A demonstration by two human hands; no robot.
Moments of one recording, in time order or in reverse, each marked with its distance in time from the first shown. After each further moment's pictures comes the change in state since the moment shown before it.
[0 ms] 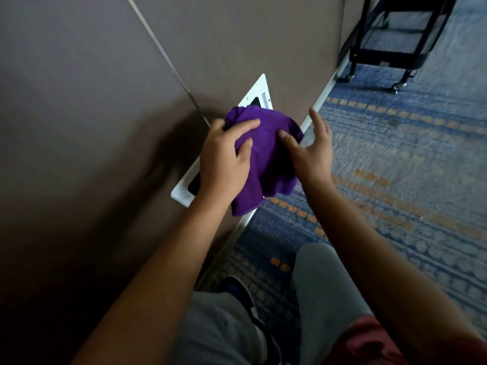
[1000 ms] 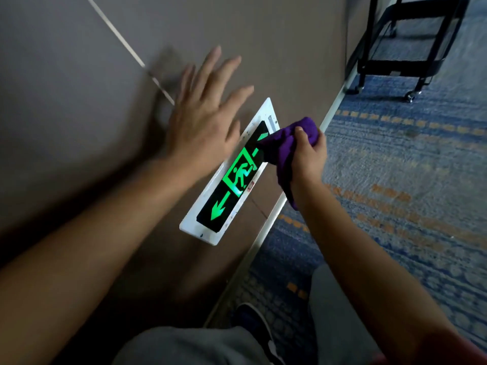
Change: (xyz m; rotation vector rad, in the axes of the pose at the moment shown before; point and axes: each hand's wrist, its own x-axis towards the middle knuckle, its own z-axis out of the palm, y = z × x) left_hand 0.103 0.000 -0.054 0.739 -0.018 0.604; right_hand 0.055 -0.017 0.056 0.562 0.203 0.370
